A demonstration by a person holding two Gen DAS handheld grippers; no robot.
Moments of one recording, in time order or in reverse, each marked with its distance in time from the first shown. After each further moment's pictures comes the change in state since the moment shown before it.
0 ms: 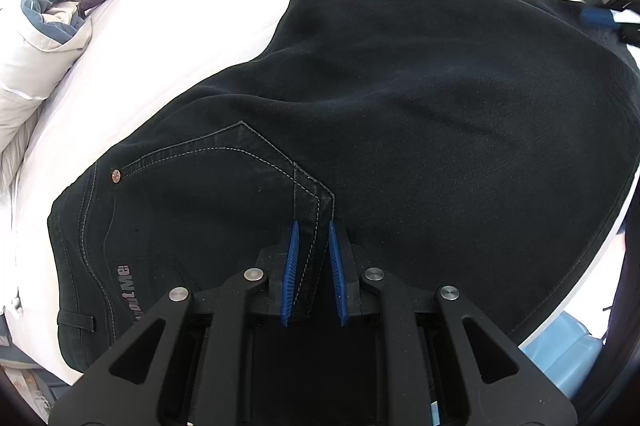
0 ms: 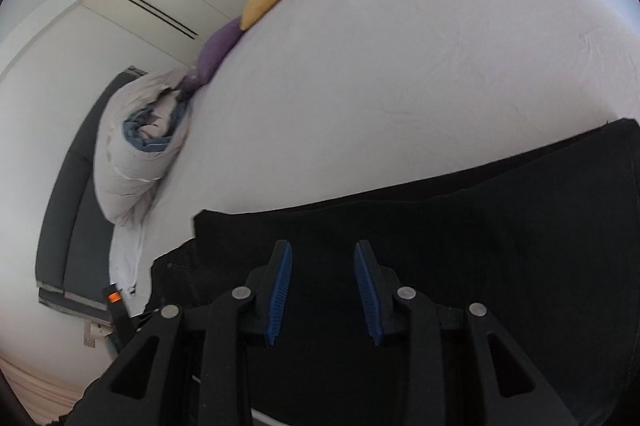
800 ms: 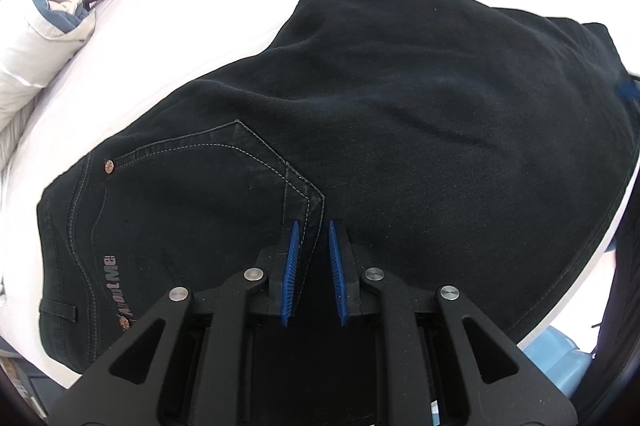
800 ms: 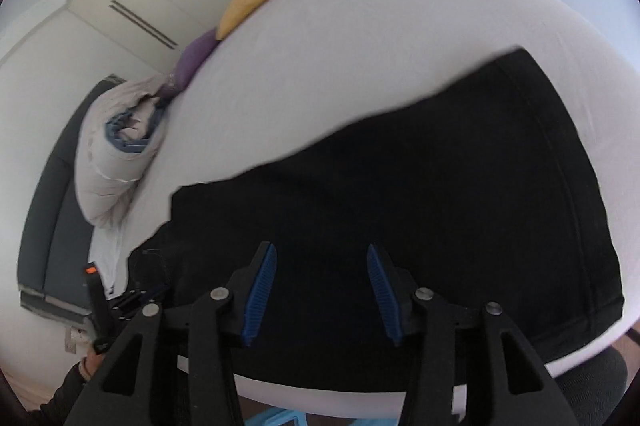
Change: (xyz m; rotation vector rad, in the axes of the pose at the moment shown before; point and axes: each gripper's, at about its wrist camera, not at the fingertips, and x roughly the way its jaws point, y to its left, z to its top) left arm 0.001 0.013 -0.012 -0.058 -0.047 -0.042; right arm -0.059 -0.049 -0.065 0.052 -0.076 -0.071
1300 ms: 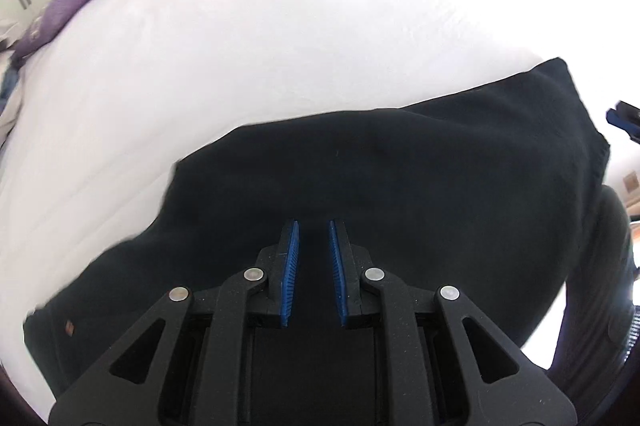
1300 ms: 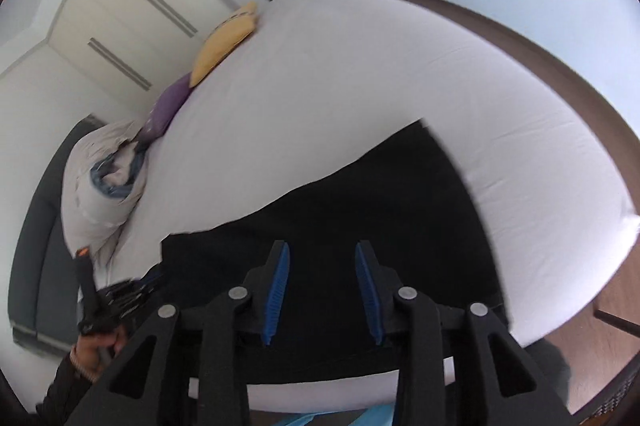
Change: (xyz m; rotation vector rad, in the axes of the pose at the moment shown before) left arm 0.019 -0.040 0.116 0.154 -0.009 -0.186; right arm -0.054 0.024 0.011 -0.013 -0.108 0.069
